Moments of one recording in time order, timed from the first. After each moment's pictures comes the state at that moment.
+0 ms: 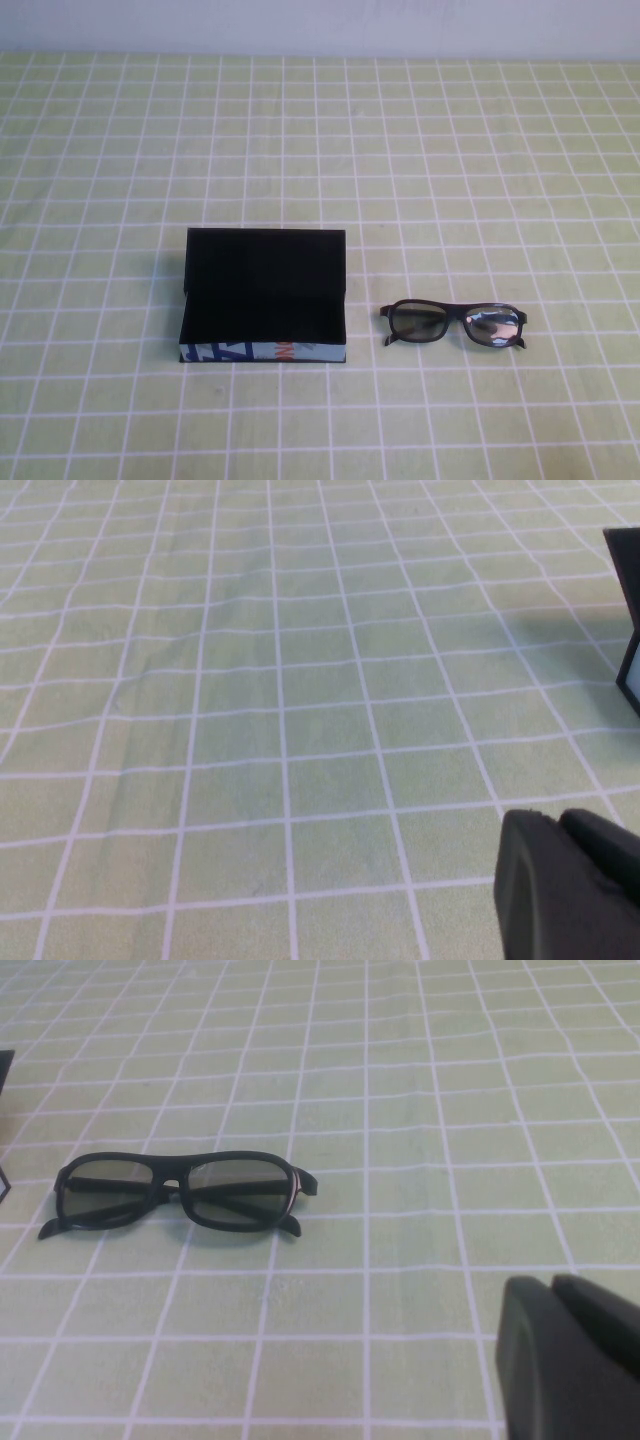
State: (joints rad) right arm 0.09 -0.01 0.03 0.23 0.35 -0.10; left arm -0.10 -0.01 0.03 0.03 0.39 0.00
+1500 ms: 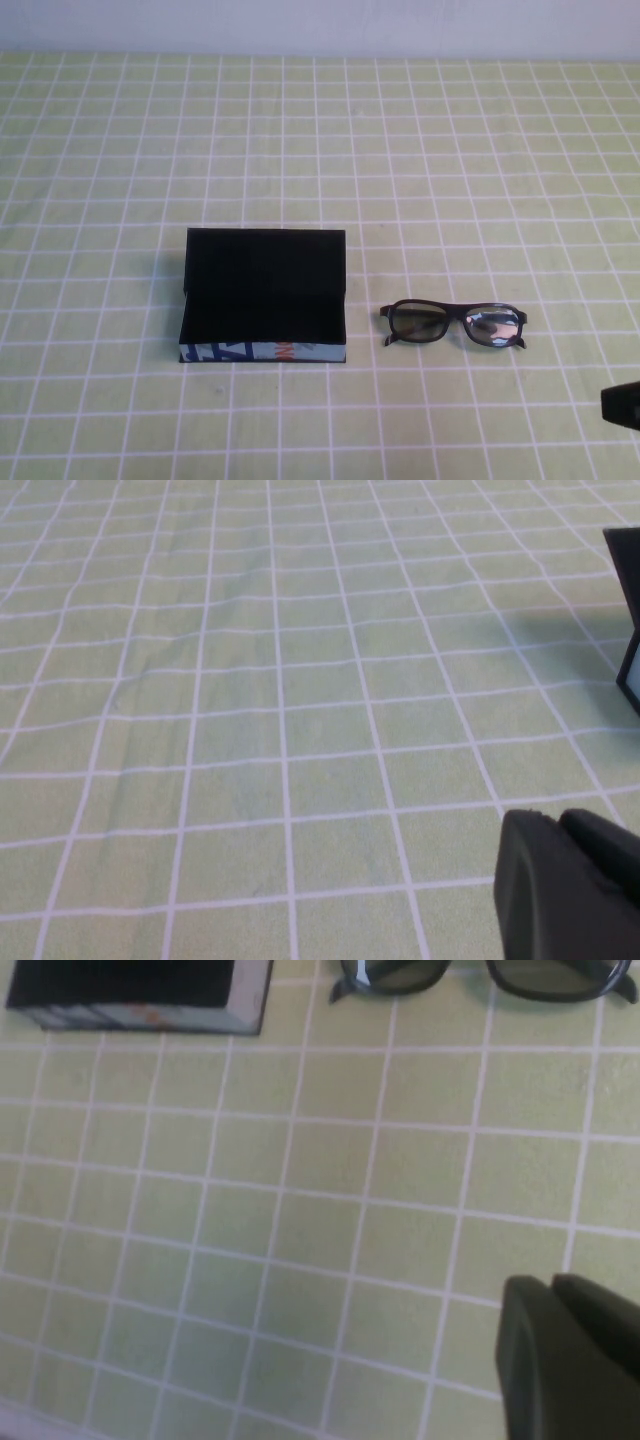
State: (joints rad) right arm 0.09 0.80 -0.62 0.60 0.95 -0.25; left arm -0.10 -0.01 0.03 0.03 0.39 0.00
